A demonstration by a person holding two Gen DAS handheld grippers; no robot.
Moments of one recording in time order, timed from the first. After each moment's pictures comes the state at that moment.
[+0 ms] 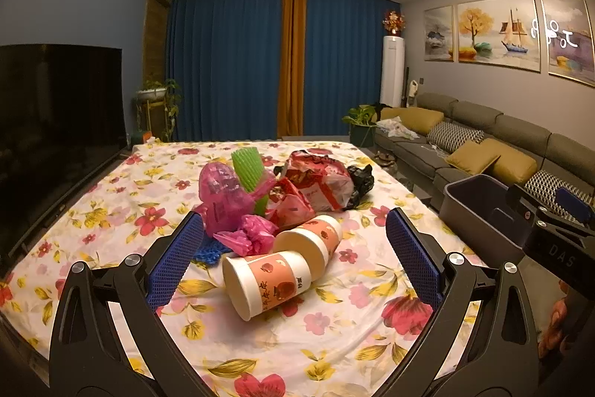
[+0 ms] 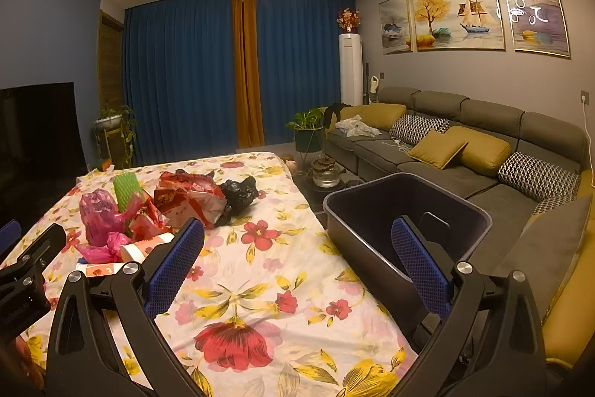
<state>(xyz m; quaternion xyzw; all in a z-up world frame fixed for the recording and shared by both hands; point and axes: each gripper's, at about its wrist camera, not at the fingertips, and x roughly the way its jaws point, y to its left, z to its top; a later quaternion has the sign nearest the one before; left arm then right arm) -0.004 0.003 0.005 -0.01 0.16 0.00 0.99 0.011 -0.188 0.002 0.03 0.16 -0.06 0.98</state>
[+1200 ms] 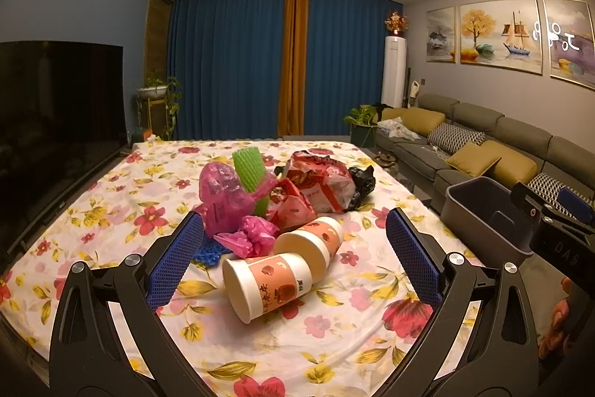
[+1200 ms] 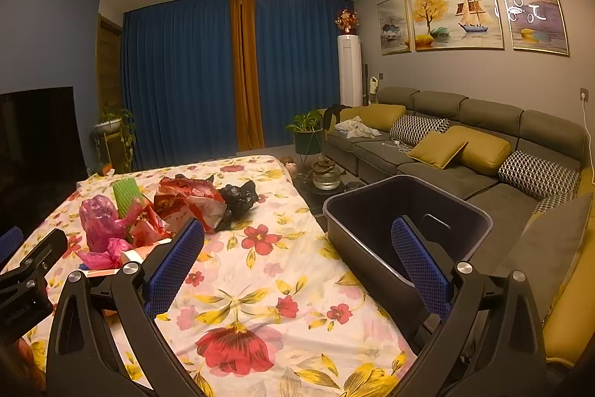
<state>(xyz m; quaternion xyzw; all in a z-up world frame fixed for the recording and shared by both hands) -0.002 0.003 0.006 -0.01 0.16 0.00 0.99 0.014 -0.188 0.005 0.04 0.15 -0.06 0.99</state>
